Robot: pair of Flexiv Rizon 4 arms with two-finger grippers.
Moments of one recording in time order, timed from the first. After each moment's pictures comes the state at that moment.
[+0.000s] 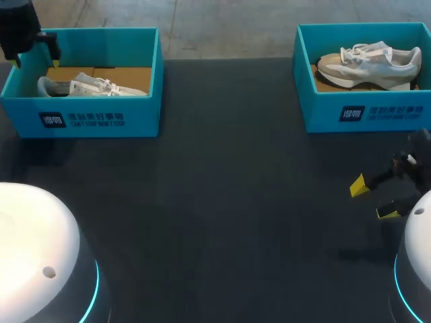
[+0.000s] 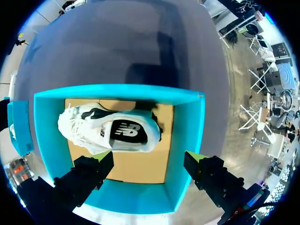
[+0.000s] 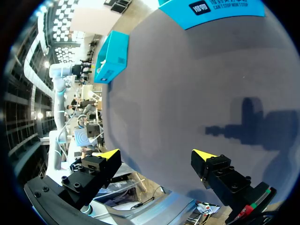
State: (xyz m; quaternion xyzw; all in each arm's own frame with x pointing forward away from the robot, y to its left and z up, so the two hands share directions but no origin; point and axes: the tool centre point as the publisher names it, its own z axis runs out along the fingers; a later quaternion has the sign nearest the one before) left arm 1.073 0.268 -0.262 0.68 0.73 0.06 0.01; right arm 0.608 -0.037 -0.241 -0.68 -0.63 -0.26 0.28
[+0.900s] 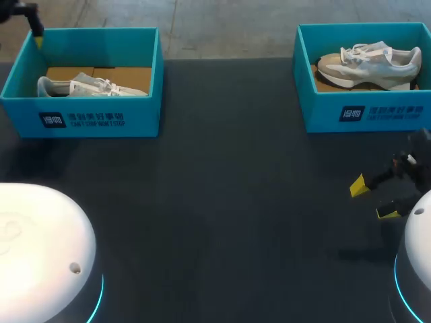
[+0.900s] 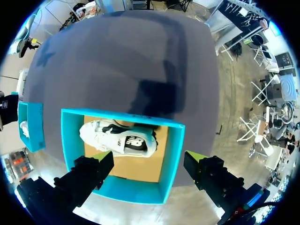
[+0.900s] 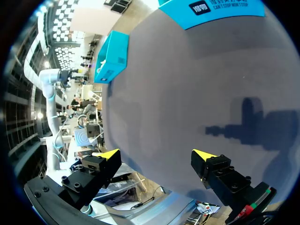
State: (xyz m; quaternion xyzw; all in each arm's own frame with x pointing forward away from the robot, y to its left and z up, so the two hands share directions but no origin) left arm 1.017 0.266 -0.169 0.66 0.75 0.02 0.01; right arm 0.608 -0.037 -0.241 -0.68 -0.63 -0.26 0.28
